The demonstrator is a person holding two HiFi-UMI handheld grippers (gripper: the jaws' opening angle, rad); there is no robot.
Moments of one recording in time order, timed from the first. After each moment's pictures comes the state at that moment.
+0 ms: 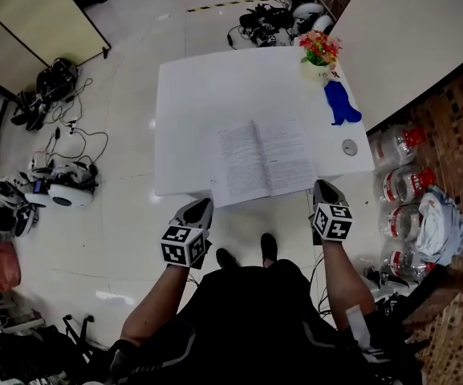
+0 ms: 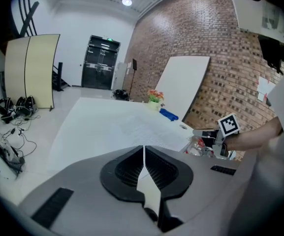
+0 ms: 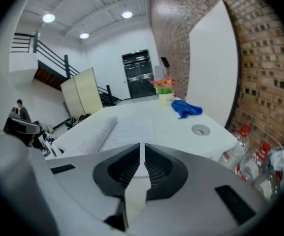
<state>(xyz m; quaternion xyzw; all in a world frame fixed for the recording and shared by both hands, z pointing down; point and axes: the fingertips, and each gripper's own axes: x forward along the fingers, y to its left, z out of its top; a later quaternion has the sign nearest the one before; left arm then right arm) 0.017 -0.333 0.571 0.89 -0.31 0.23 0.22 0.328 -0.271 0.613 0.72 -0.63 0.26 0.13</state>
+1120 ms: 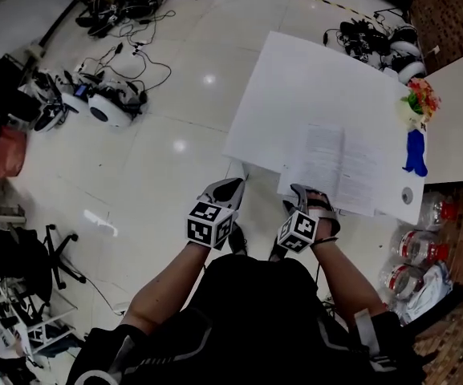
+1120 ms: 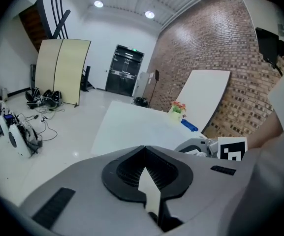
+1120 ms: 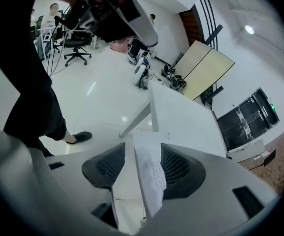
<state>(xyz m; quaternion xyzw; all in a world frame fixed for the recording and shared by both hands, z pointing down) -0.102 -0.344 0.568 0.85 -0.43 0.17 0.25 0.022 -0.316 0.672 0.24 -0.77 -0.12 0.59</state>
